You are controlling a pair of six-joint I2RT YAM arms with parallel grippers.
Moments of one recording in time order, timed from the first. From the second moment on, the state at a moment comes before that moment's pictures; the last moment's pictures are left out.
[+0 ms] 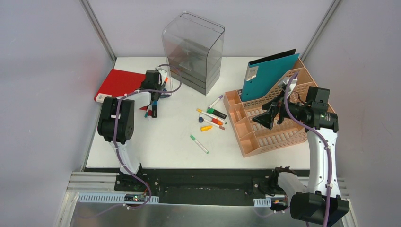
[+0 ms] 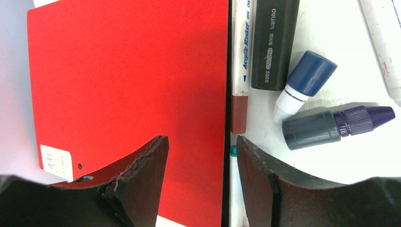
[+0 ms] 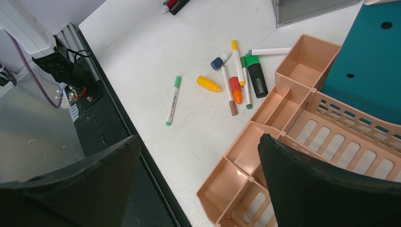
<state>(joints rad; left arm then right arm) -0.15 1.85 1.10 0.01 -0.33 0.37 -0.17 0.98 1.10 -0.96 -1.12 -0.46</state>
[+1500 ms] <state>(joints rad) -0.20 1.92 1.13 0.01 -0.39 0.53 -0.17 0.98 1.10 -0.96 -1.12 -0.46</state>
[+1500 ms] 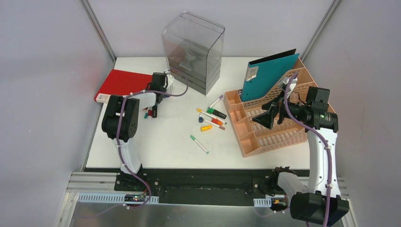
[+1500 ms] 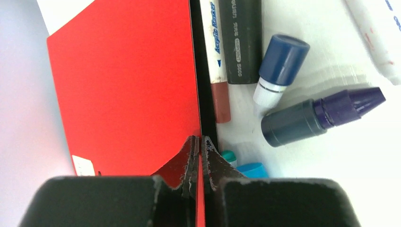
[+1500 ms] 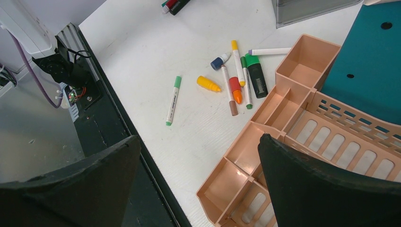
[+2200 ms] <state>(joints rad) -0.36 1.74 1.09 -0.09 -0.41 0.47 -0.17 0.98 1.10 -0.96 -1.14 -0.46</state>
